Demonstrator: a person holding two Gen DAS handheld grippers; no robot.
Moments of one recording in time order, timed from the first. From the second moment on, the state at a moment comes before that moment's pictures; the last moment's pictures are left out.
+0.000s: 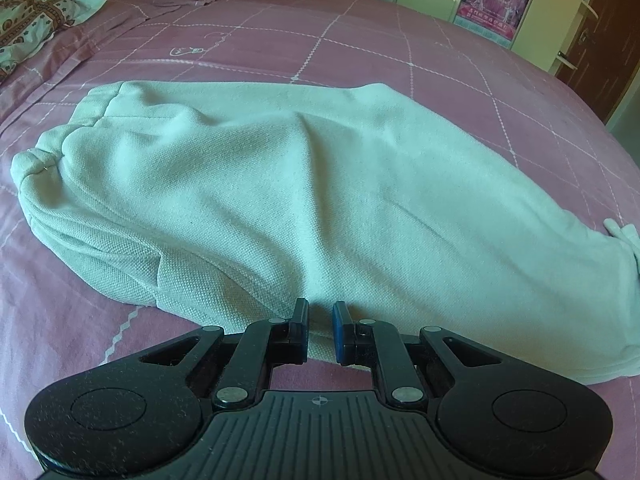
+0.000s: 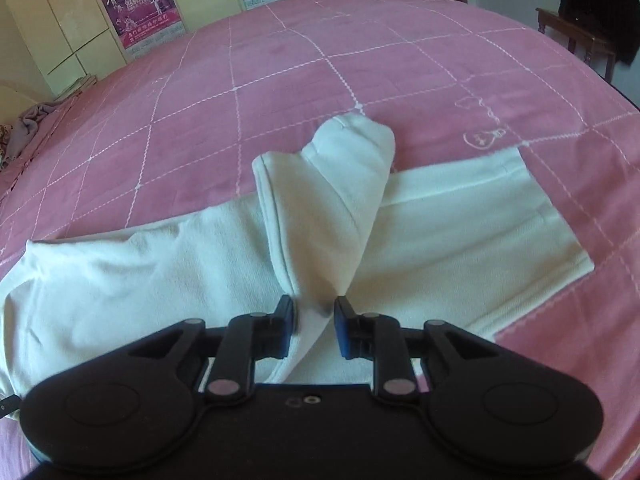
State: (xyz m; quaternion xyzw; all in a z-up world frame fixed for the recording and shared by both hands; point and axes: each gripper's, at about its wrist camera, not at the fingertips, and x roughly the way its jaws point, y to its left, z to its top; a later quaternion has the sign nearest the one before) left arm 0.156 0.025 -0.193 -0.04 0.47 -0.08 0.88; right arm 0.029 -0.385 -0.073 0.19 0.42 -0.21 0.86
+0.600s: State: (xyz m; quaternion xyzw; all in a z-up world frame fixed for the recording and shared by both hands) left arm 0.155 0.023 -0.194 -0.04 0.46 -0.07 0.88; right arm 0.077 -0.416 -0.014 0.20 0.33 -0.18 0.91
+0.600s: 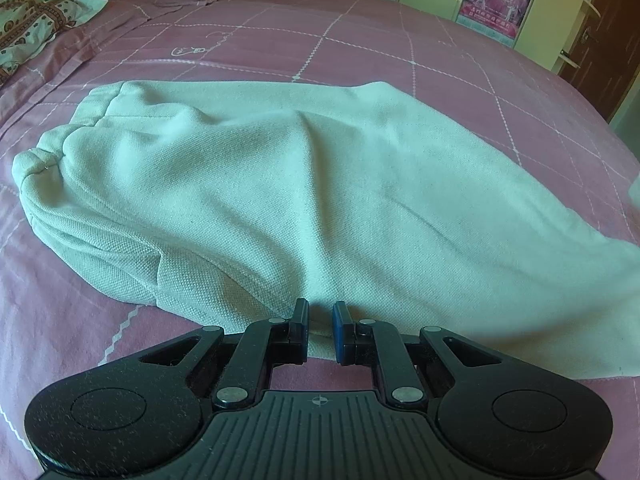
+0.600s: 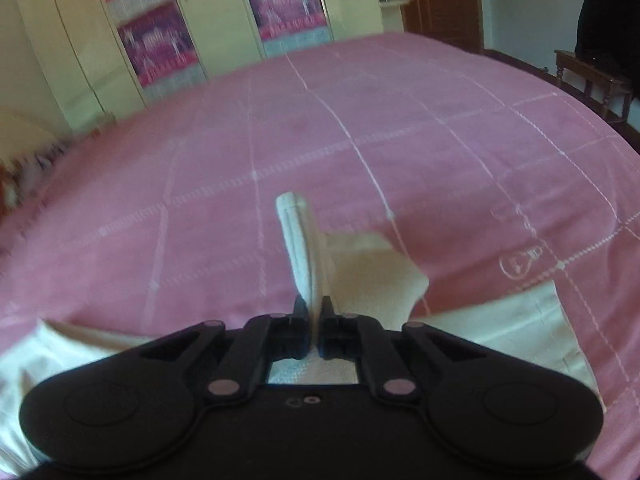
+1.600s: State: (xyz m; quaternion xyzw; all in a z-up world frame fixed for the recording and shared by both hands) left arm 0.151 0.016 -0.193 -0.01 0.46 -0.07 0.89; right arm -0.029 -0.511 -0.091 0.34 0.32 -0.29 0.84
